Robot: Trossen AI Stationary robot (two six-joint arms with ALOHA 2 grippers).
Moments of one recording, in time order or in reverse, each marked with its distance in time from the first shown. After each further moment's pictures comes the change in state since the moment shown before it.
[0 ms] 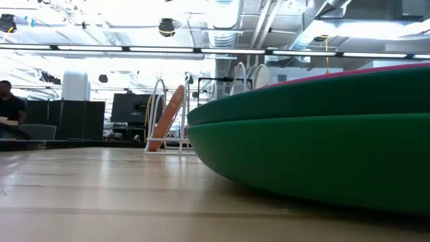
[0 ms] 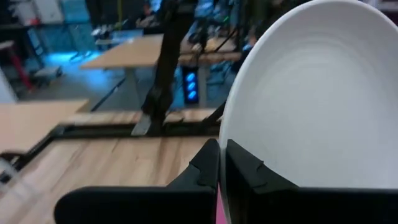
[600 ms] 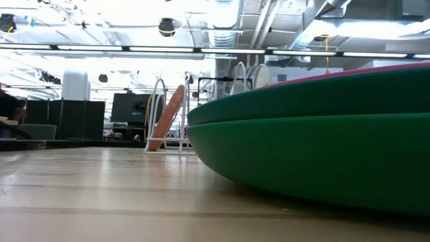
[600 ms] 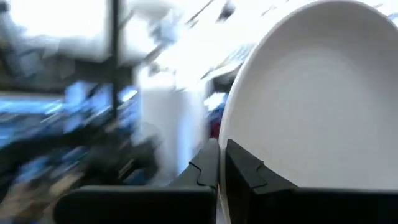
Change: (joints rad) left arm -0.125 -0.046 -0.080 0.674 0.607 0.128; right arm -0.010 0.001 -0.095 0.000 -0.062 0.004
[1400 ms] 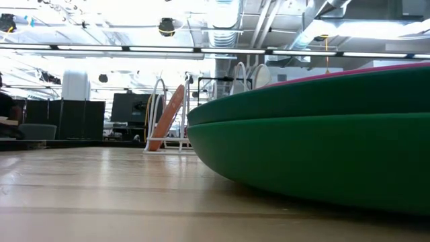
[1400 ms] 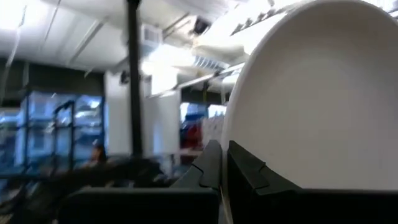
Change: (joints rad) left arm 0.776 -0.189 -0.002 -0.155 0.733 -0.411; right arm -0.139 0.000 -0.044 0.000 -0.124 -0.108
